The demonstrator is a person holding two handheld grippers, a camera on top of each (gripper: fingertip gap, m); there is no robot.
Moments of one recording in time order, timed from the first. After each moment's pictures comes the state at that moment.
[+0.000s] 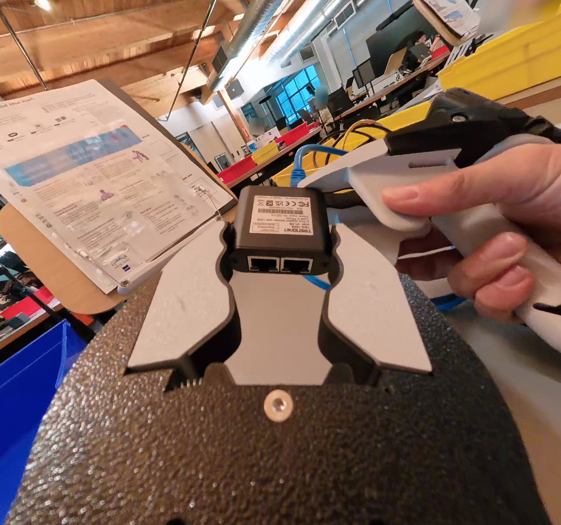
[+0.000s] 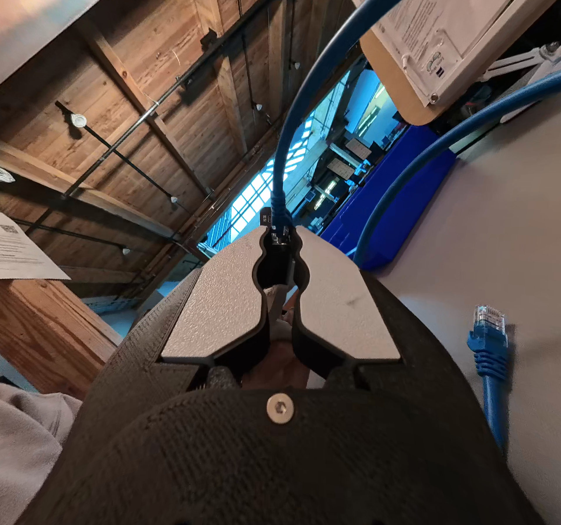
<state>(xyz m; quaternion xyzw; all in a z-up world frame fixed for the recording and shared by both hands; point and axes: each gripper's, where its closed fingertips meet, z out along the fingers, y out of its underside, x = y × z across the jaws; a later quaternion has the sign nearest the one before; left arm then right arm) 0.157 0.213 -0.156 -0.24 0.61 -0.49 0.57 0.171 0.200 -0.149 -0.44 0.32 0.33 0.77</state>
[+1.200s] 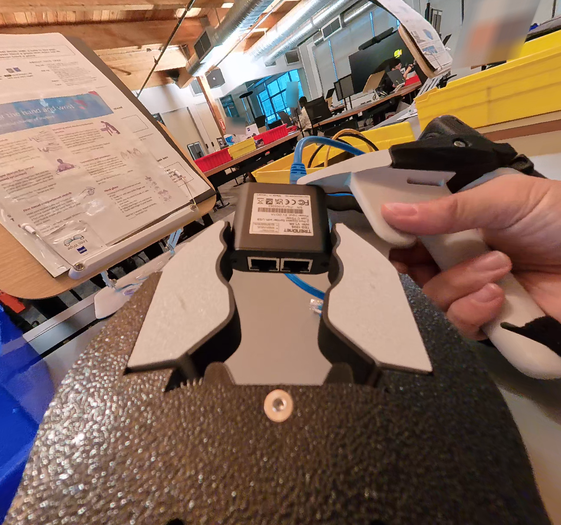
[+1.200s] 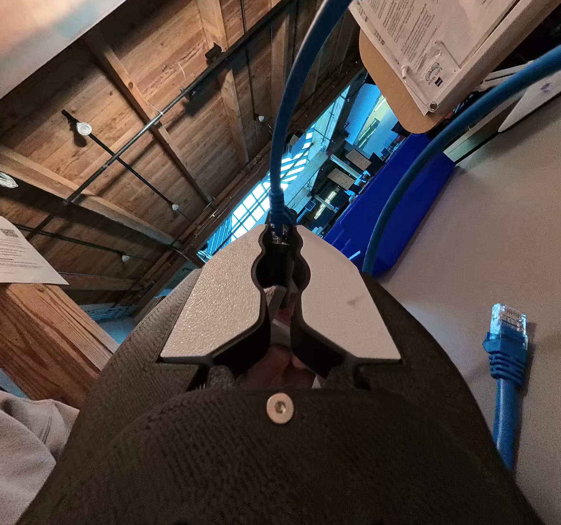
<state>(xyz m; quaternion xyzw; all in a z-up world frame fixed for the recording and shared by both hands) 0.160 0.213 -0.164 -0.27 0.61 -0.54 0.51 0.169 0.201 -0.150 -0.43 0.32 0.32 0.78</state>
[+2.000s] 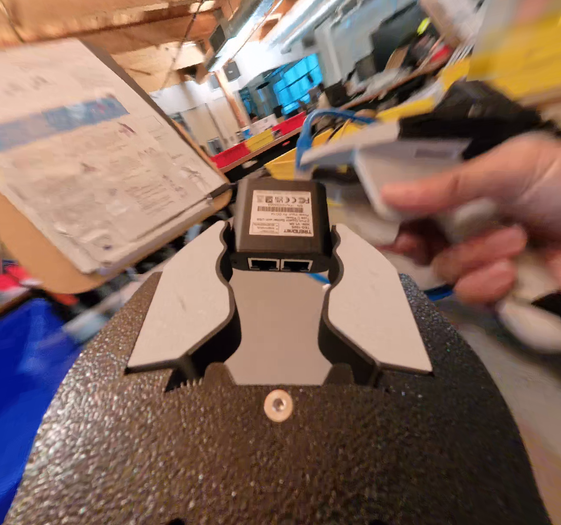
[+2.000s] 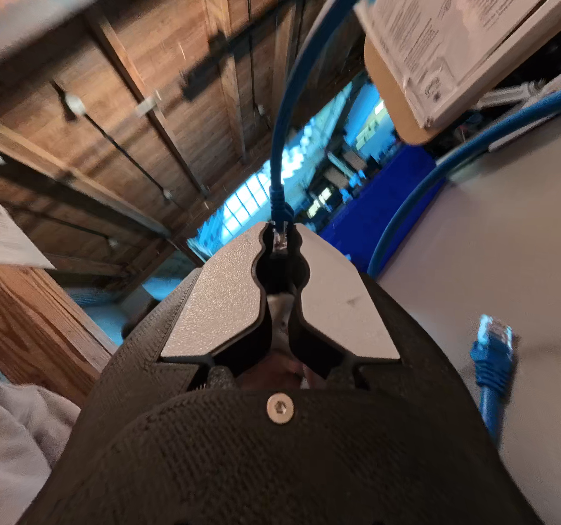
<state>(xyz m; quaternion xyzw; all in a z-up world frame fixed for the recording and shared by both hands) 0.164 0.213 -0.170 -0.27 0.61 -0.50 0.55 0.176 0.193 -0.148 -0.44 0.30 0.30 0.79</state>
